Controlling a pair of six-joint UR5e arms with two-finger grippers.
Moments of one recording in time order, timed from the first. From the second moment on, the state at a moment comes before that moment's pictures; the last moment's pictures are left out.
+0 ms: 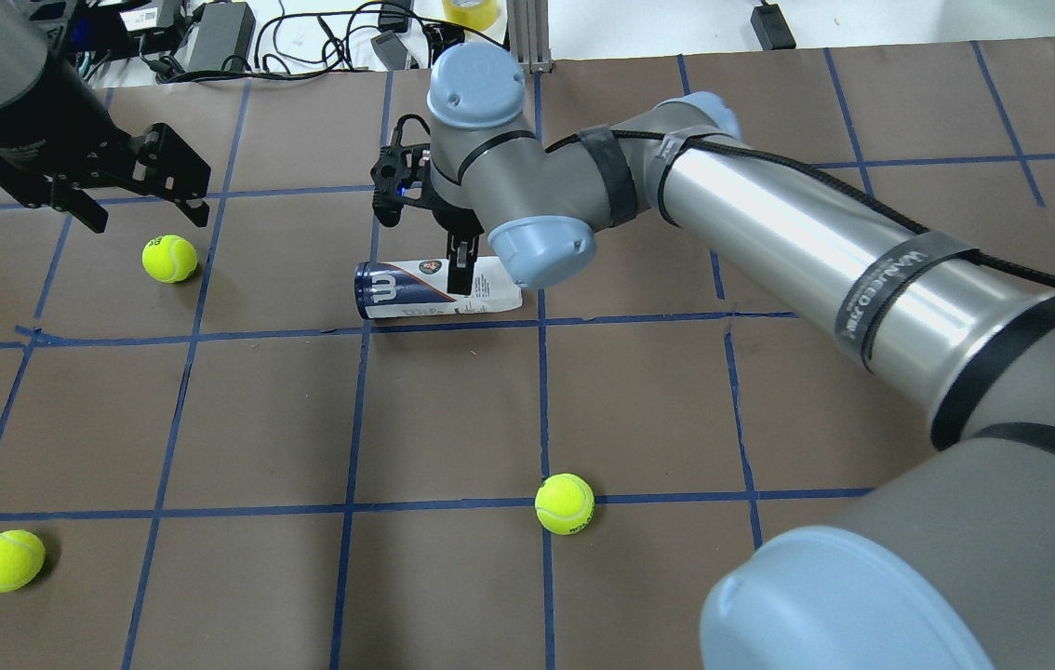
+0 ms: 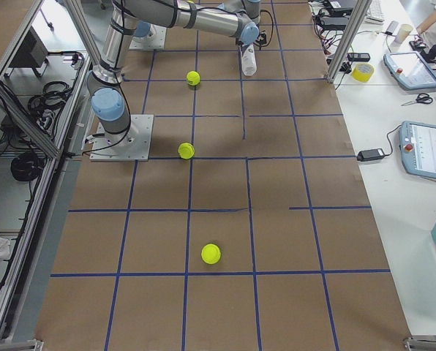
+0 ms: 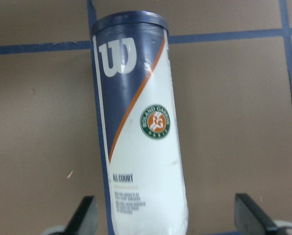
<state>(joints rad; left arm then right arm) -1.39 -1.54 -1.59 -1.55 1.52 0.17 1.98 -1.03 1.42 -2.14 -1.44 -1.04</state>
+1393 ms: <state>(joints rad) -1.37 -1.80 -1.73 -1.29 1.07 0.29 1.54 -1.51 1.47 -1.52 -1.48 -0.80</state>
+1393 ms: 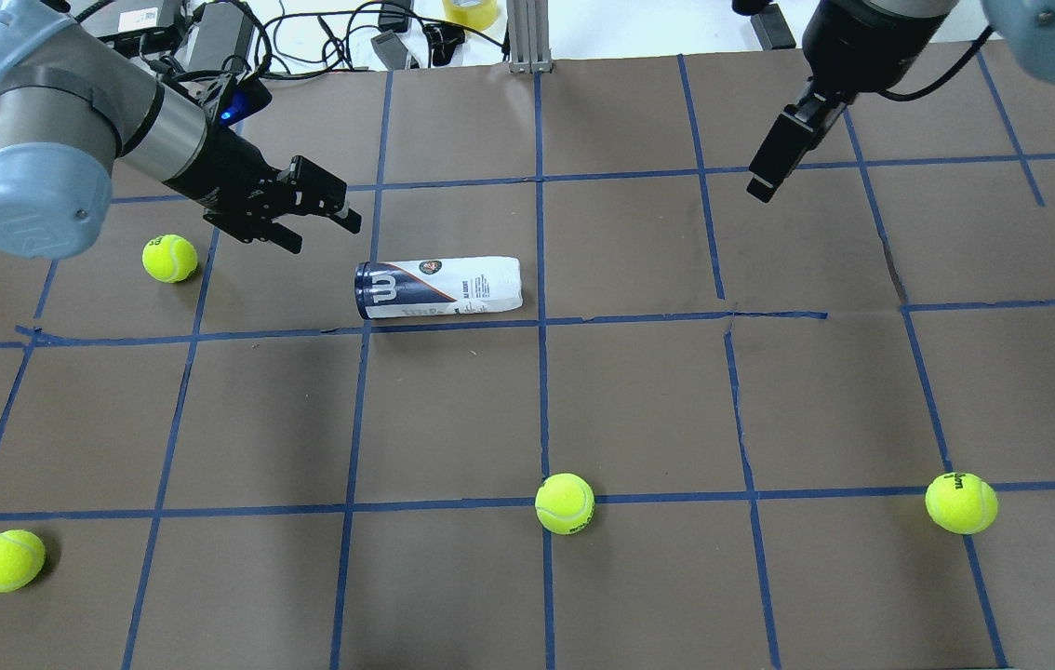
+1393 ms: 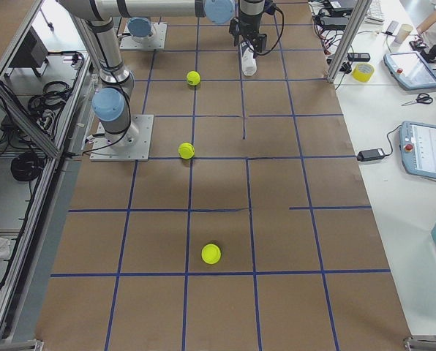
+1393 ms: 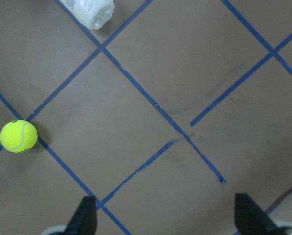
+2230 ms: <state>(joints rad) -1.37 -1.97 -1.73 -1.21 1.03 0.41 1.61 -1.57 1.47 -1.56 -1.61 -0.37</state>
